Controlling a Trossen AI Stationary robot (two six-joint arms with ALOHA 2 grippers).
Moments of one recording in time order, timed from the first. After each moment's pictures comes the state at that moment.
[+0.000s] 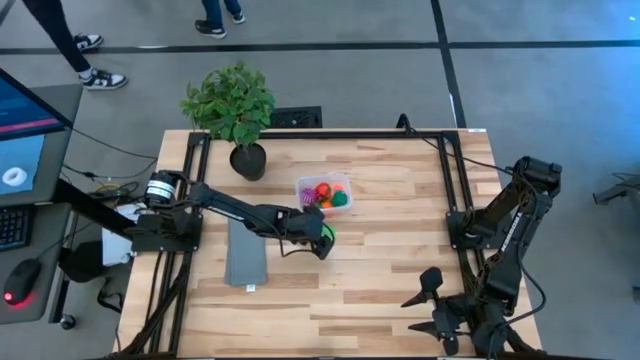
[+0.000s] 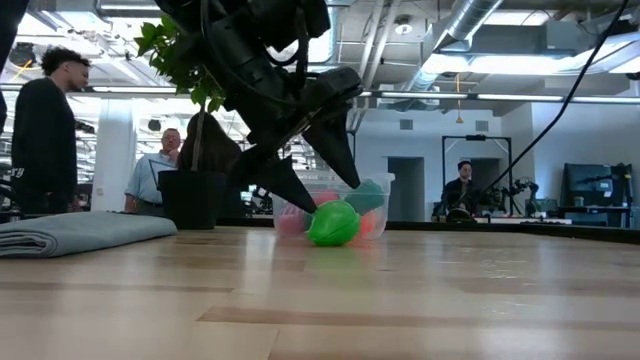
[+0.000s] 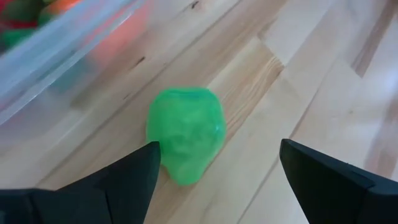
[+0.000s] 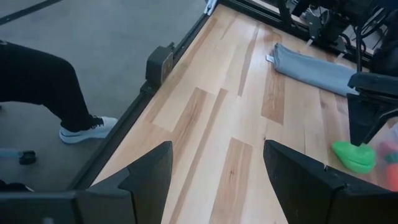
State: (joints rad) left arm -0.12 1.84 1.08 -0.11 -0.19 -0.87; right arm 1.18 1.40 0.84 -0.25 0.79 0.32
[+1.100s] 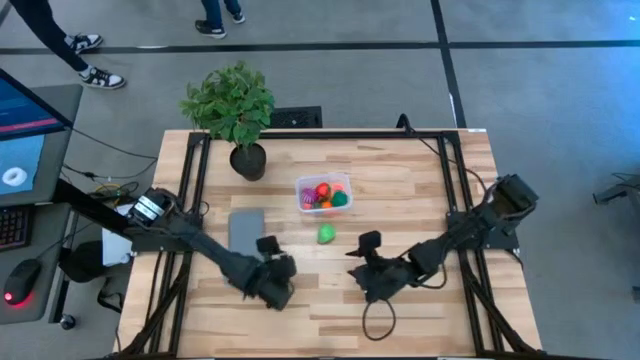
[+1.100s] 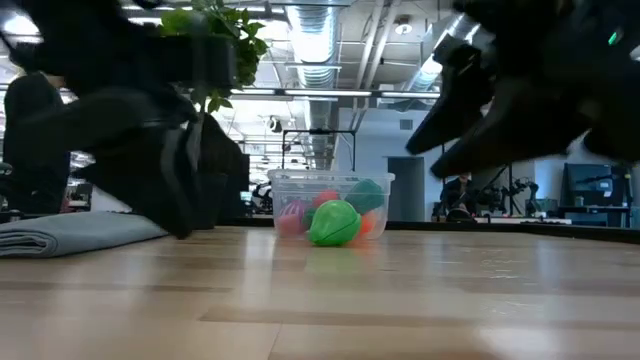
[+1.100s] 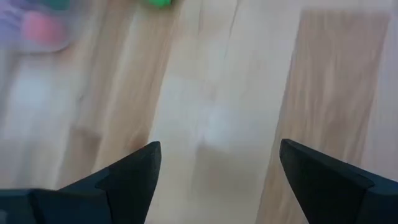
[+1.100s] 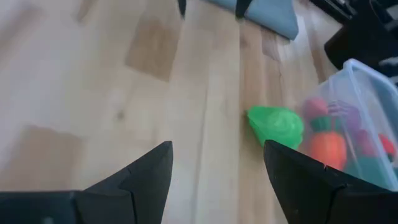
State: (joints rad) left arm -0.55 1.84 1.08 -0.60 -0.54 -0.68; right arm 0.57 1.69 0.84 -0.01 0.63 -0.06
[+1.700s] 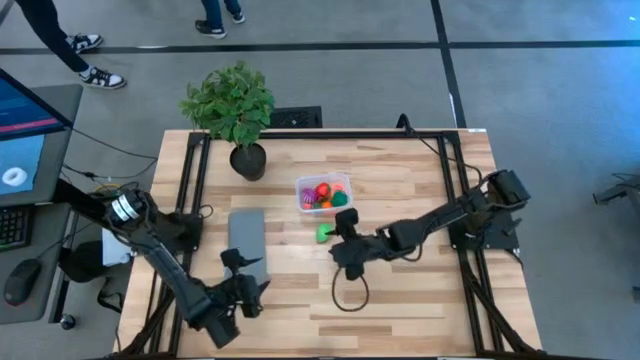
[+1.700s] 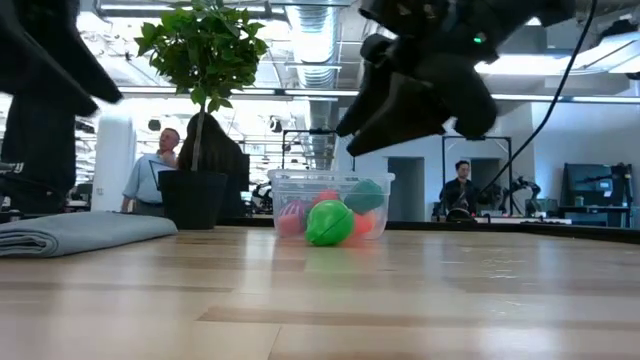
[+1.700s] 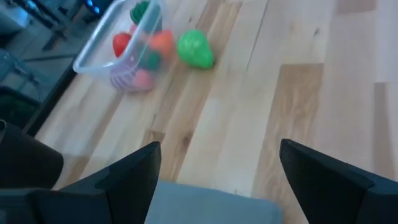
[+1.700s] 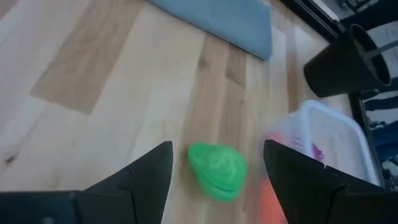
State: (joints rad) left arm -0.92 1.73 1.08 -0.95 -0.97 -1.12; right arm 0.34 1.72 1.01 -0.07 0.46 -0.33
